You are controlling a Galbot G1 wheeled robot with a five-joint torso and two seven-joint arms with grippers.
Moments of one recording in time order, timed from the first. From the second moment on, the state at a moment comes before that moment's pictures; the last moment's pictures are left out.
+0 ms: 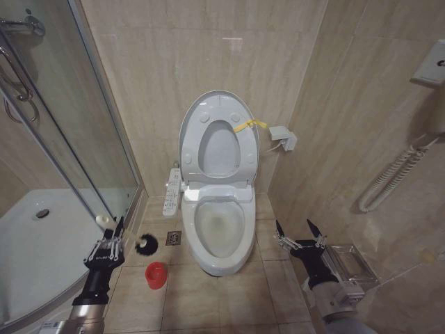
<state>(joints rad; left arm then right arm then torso) 1.67 -1.28 -0.67 -2.07 -0.41 -0.41 0.00 -1.66 1.32 0.58 2.25 0.27 0.00 0.10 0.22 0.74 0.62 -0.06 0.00</state>
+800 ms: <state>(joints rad) 1.28 -1.22 -0.55 -1.32 -0.48 -0.61 0.11 -1.66 1.32 0.58 2.25 0.27 0.00 0.10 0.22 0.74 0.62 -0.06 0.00</state>
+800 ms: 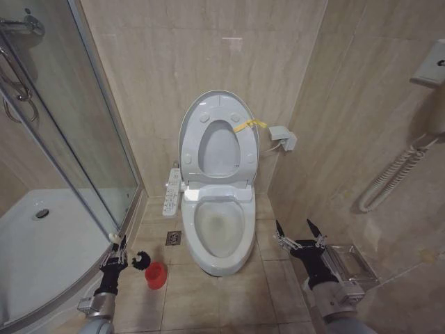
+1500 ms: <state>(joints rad) 1.12 -1.19 -0.45 -1.02 -0.56 -0.70 0.24 -1.66 1.32 0.58 2.25 0.27 0.00 0.10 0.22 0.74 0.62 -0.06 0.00</state>
